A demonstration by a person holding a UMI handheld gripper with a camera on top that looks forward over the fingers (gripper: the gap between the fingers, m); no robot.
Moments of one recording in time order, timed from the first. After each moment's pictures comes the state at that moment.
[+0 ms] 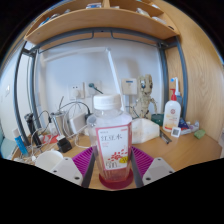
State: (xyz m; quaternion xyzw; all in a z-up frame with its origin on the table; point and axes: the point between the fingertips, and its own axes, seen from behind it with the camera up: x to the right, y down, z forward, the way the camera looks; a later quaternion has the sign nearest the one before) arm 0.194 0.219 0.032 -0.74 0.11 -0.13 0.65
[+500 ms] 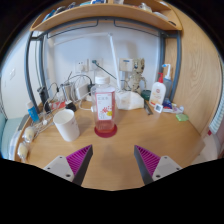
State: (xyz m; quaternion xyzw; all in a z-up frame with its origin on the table) arm 0.175 0.058 -0.002 -0.85 0.10 -0.14 0.51
